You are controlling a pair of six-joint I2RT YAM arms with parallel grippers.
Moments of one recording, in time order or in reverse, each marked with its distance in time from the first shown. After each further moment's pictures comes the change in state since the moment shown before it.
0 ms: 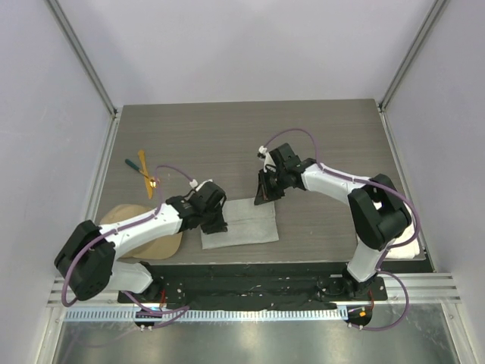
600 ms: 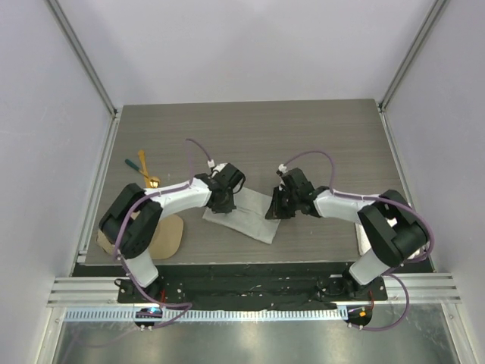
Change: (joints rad) left arm 0.038 0.379 0.268 -0.033 -0.207 0.179; right arm 0.014 -0.139 -0.376 0.273 0.145 0.198
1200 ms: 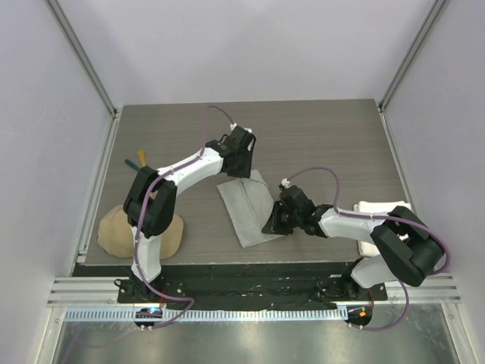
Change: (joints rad) left arm 0.097 0.305 0.532 -0.040 0.138 0.356; right arm 0.143 -0.180 -0.233 0.155 0.079 0.282
